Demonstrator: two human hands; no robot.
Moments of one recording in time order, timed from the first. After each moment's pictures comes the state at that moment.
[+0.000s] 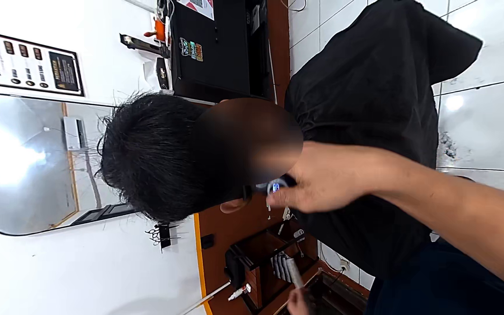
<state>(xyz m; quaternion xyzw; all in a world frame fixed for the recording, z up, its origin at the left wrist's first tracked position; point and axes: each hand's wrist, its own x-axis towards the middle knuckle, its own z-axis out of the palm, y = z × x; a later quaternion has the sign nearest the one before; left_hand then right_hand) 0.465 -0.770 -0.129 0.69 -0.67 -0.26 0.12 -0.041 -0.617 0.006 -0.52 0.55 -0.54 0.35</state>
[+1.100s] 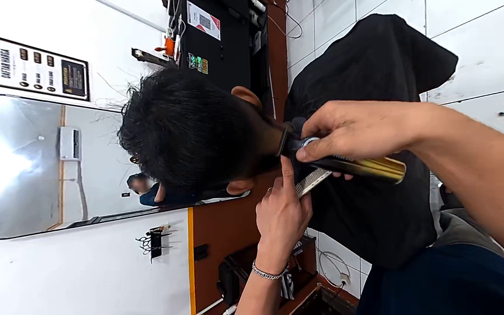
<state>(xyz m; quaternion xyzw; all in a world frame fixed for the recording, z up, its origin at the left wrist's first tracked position) 0.136 -0.752 0.016 0.07 -0.98 0.21 0.02 -0.044 -0.588 0.003 -0.41 0.56 -0.59 0.41</state>
